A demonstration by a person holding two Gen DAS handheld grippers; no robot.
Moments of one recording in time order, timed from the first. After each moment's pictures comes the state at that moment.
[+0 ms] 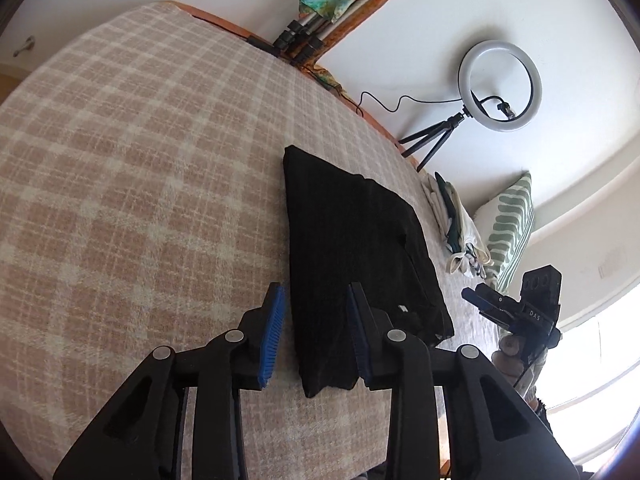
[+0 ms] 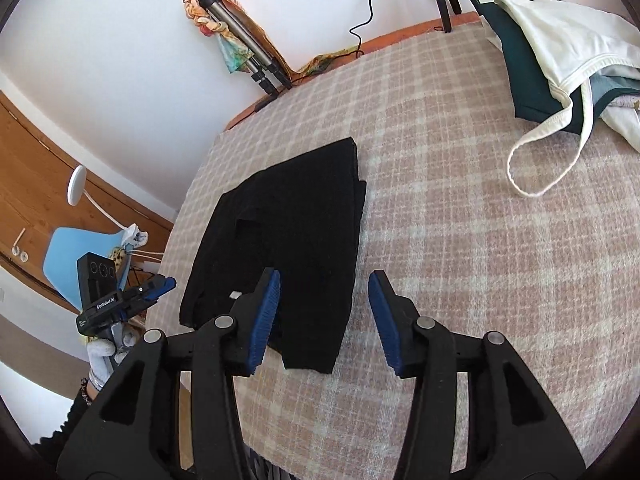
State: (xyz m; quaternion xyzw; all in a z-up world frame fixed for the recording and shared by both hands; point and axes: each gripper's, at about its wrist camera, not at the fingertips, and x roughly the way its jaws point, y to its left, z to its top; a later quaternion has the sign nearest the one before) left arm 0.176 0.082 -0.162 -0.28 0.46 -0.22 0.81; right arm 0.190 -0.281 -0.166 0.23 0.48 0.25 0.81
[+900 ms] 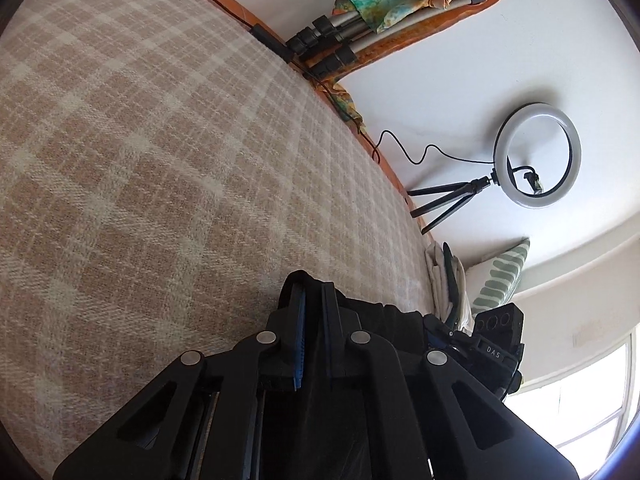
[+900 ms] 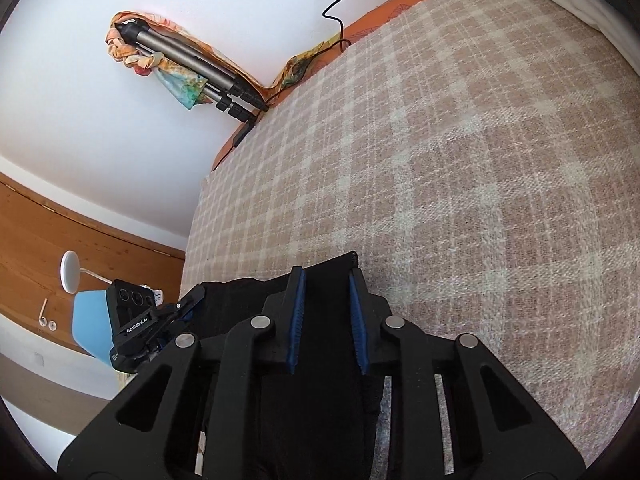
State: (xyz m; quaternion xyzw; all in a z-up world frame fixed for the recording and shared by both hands) left arm 0.307 0.065 -0.206 -0.38 0.45 -0.22 0.78; right arm 0.329 -0.244 -0.220 0.31 0.51 0.25 0.76
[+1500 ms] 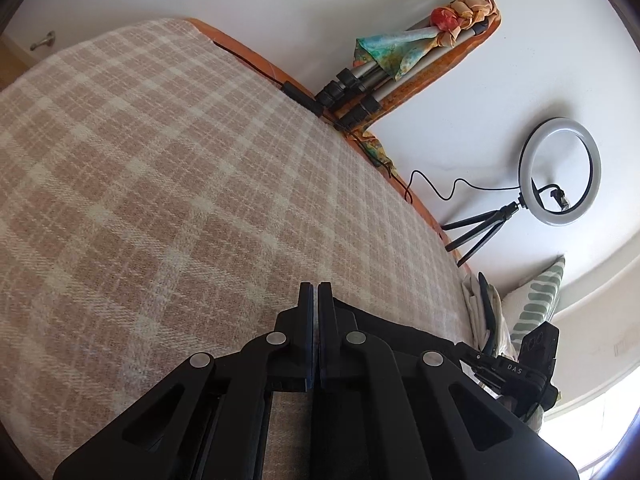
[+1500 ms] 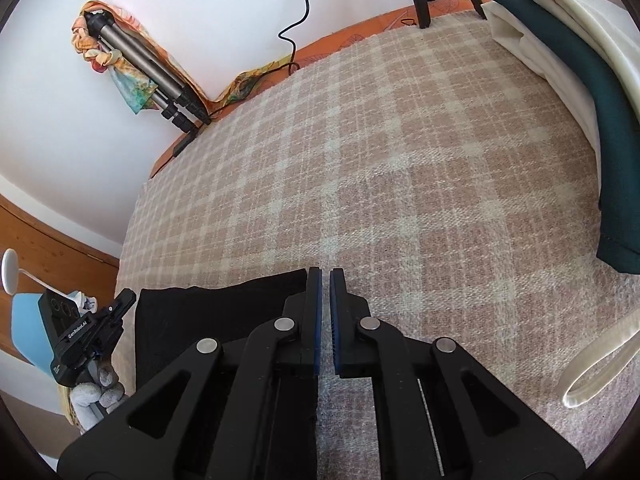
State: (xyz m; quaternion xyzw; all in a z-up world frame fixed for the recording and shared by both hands) left arm 0.296 0.087 -0.192 -0.34 0.41 -0.14 0.83; right arm 0.330 -0.253 -0.208 0.24 0.52 0.14 0.81
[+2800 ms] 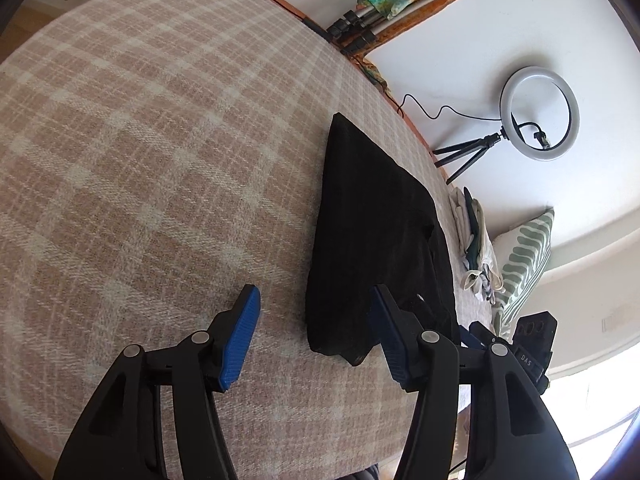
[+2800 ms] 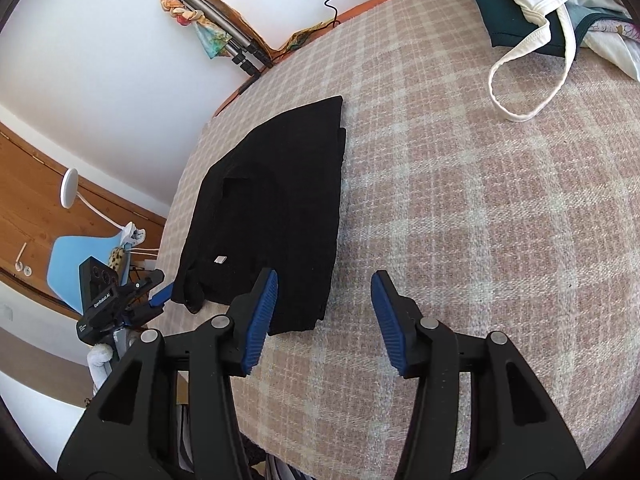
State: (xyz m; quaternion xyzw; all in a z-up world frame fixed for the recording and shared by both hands) left arm 0.160 0.079 -0.195 -0.34 0.48 -0.16 0.79; right arm 0.159 -0.280 -0.187 0.26 0.52 0.23 0.78
